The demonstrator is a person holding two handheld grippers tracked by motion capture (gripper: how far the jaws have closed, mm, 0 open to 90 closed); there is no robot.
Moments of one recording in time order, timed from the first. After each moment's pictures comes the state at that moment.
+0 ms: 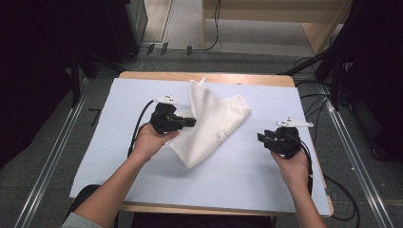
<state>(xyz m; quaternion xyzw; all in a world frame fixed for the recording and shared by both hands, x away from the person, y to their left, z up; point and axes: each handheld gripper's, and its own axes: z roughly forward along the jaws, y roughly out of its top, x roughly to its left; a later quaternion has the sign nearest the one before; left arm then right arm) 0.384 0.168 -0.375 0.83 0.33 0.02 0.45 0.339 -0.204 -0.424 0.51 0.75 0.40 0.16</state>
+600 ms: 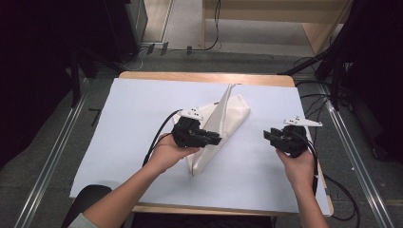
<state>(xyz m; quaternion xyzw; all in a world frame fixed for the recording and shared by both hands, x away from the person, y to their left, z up) 0.352 0.116 -0.374 0.85 0.25 -0.04 0.46 0.338 -0.219 -0.418 0.52 0.73 0.40 0.17</state>
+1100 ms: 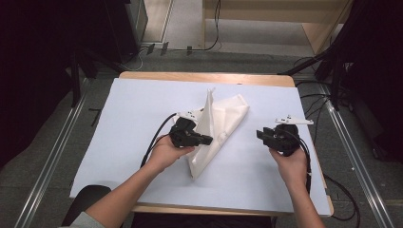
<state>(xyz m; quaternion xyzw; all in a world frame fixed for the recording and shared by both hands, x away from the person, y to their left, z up) 0.373 0.128 -0.417 0.86 0.30 -0.05 0.42 0.343 -0.199 -0.418 0.51 0.74 0.41 0.16</state>
